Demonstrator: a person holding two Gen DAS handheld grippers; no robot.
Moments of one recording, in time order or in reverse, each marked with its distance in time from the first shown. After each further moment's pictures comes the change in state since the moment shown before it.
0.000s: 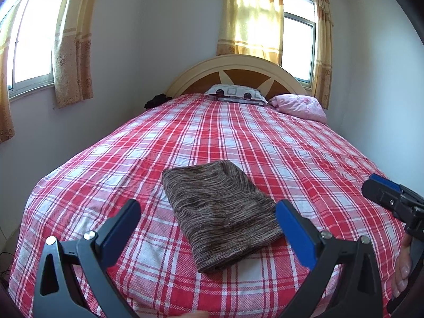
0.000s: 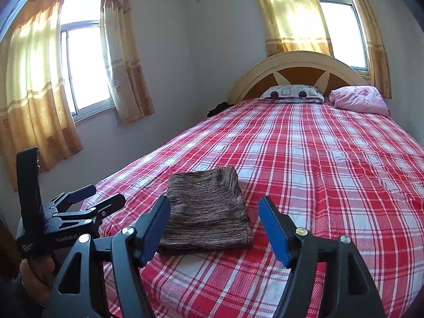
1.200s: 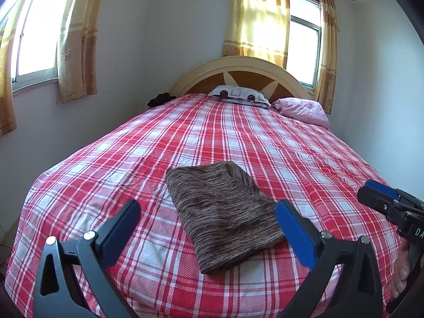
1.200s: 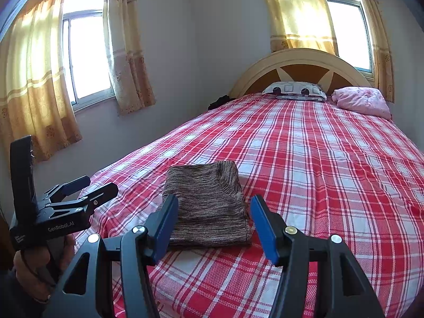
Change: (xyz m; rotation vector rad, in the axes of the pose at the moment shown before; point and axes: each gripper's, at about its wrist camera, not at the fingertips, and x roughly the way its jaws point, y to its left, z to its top) left arm 0.003 0.011 -0.003 -0.034 0.001 -0.004; right arm 0.011 0.002 0.003 -0.035 0.047 -0.001
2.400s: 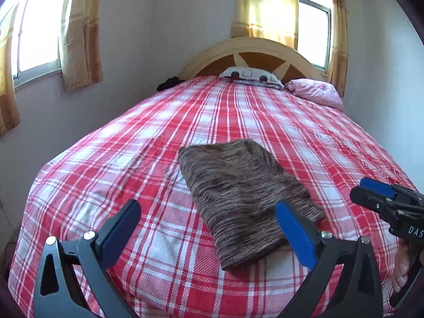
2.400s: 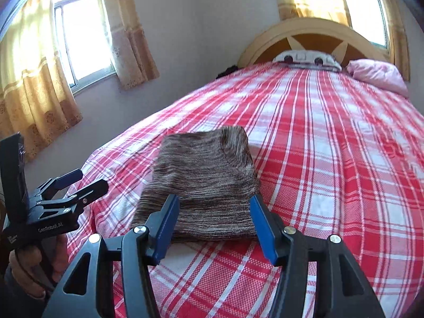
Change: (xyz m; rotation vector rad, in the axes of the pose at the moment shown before) left arm 0.040 0.015 -0.014 0.025 0.077 0.066; right arm 0.073 -0.009 -0.018 0.003 0.131 0.056
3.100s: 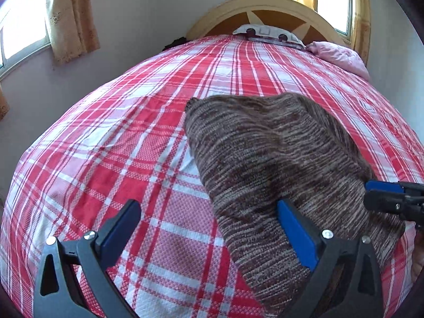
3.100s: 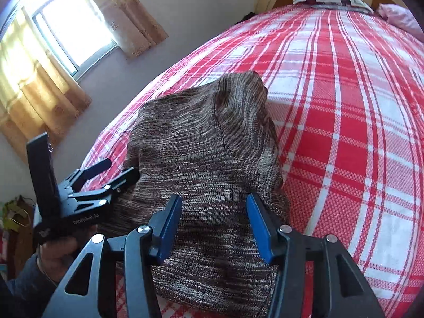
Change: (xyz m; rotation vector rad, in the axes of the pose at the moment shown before) left arm 0.163 0.021 -0.009 0.018 0.225 0.085; right arm 0.162 -0.057 0.007 0.125 0.309 0.245
